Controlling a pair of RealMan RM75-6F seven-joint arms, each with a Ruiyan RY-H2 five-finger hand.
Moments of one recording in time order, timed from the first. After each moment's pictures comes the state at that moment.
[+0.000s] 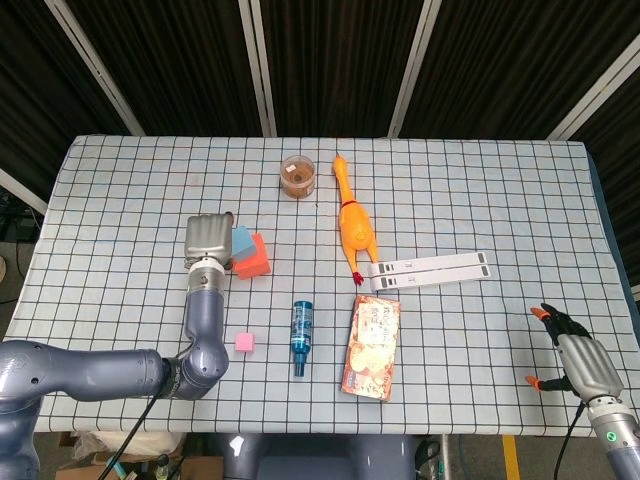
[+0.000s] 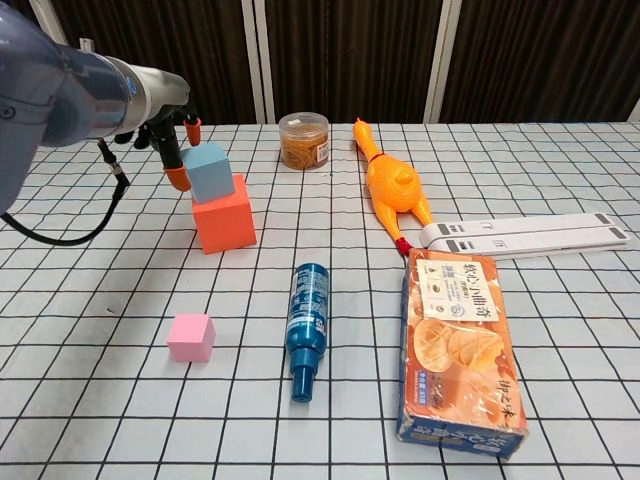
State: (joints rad) left arm -1.18 -1.62 -0.40 -1.54 0.03 1.36 1.11; right arm 0.18 -1.05 0.00 -1.58 -1.38 1.13 0.18
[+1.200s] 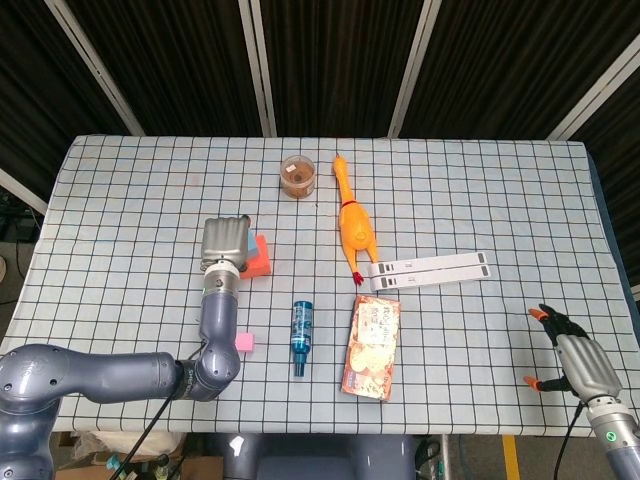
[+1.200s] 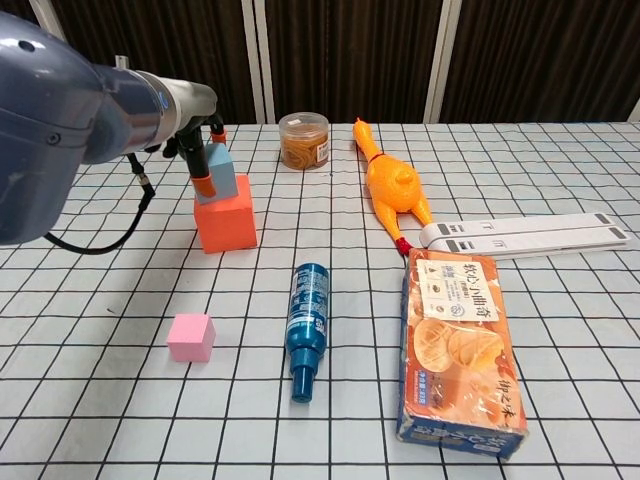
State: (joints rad) left arm -1.18 -1.69 -0.44 -1.49 0.08 1.33 1.13; right arm 0.19 -1.05 0.00 -1.58 -1.39 1.12 0.21
